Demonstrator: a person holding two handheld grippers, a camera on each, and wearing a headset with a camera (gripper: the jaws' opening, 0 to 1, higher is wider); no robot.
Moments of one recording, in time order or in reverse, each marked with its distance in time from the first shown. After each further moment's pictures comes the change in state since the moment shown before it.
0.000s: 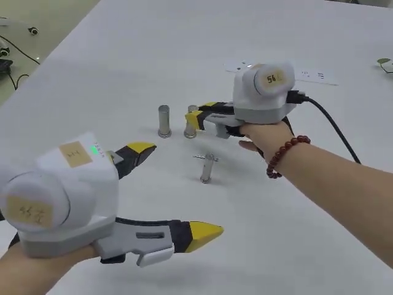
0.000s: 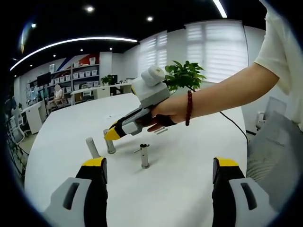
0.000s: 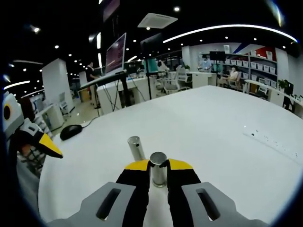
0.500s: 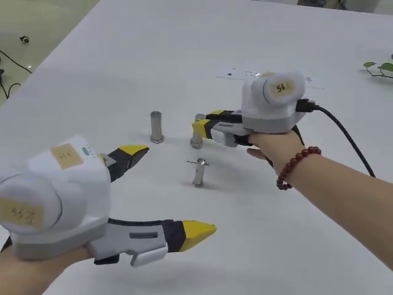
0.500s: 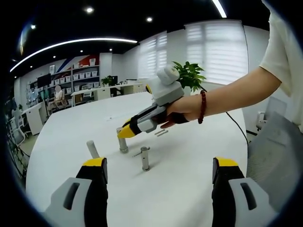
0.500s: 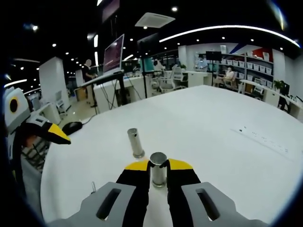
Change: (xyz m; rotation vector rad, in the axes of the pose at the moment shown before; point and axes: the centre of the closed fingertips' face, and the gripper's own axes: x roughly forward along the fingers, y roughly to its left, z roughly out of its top) left arm 0.000 0.000 0.007 0.006 -0.007 0.004; right arm -0.033 -0.012 -0.008 0.000 0.011 -0.039
